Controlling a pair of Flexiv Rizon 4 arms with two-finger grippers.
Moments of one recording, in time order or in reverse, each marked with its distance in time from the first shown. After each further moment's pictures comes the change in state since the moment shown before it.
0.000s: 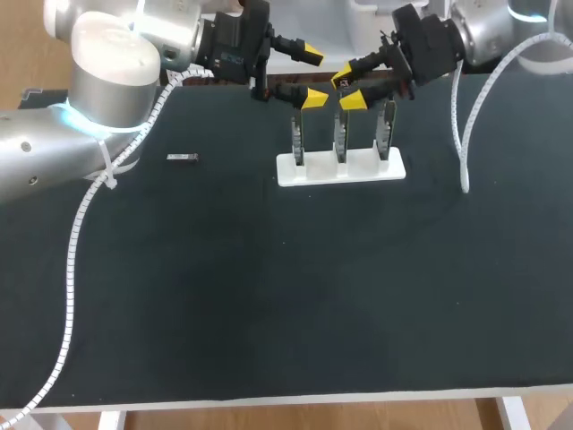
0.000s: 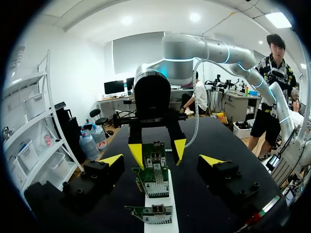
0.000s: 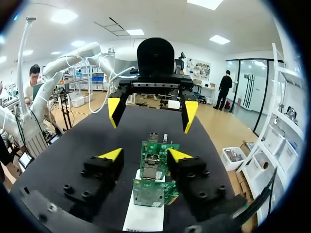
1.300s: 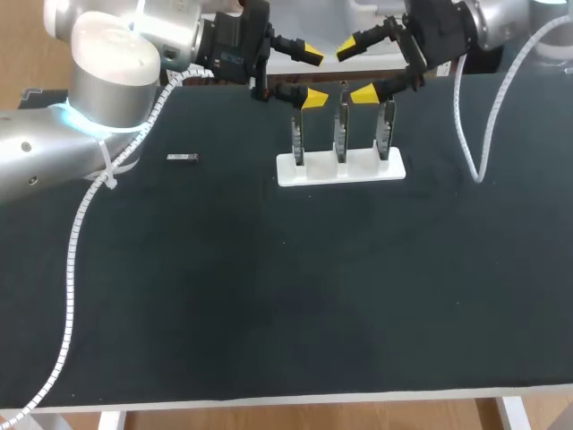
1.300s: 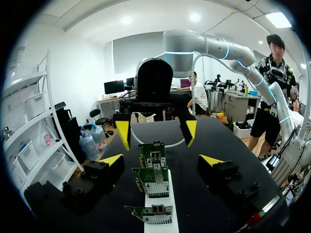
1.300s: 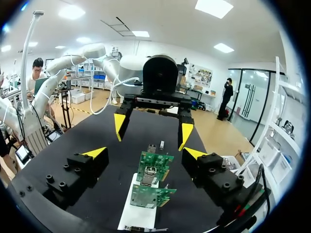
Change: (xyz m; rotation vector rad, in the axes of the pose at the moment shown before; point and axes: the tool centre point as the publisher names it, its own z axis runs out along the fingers) left arm 0.000 0.000 0.000 0.000 0.000 0.000; right arm -0.026 0.001 -0.020 0.013 -0.014 -0.080
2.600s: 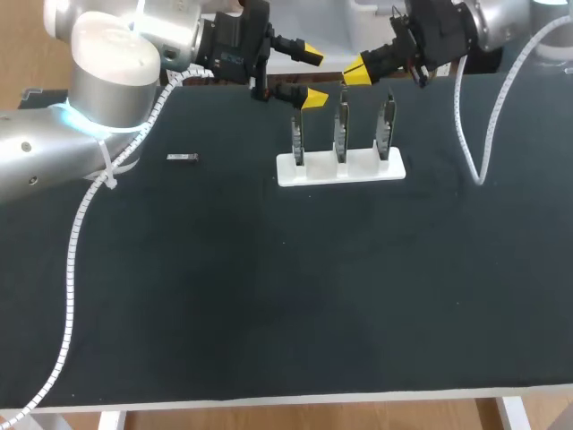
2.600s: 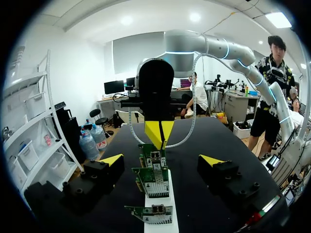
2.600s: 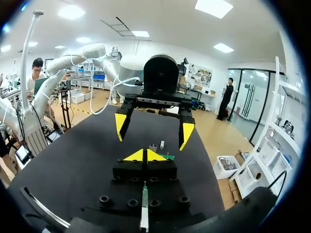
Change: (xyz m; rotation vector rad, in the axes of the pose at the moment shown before) left arm 0.000 0.000 0.000 0.000 0.000 0.000; right arm 0.000 0.001 0.000 0.003 0.000 0.000
